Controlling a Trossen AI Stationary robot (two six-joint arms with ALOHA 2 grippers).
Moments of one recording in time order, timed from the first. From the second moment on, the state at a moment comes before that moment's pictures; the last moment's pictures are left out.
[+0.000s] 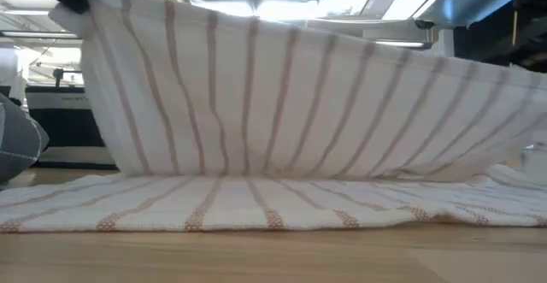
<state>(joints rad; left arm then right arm) -0.77 1.44 1.05 -0.72 -0.58 -0.63 0.73 0.95 0.64 -0.88 0.20 0.70</state>
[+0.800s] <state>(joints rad) -0.74 1.63 1.05 -0.62 -0.32 -0.71 0.77 1.19 0.64 -0.73 -0.07 0.85</state>
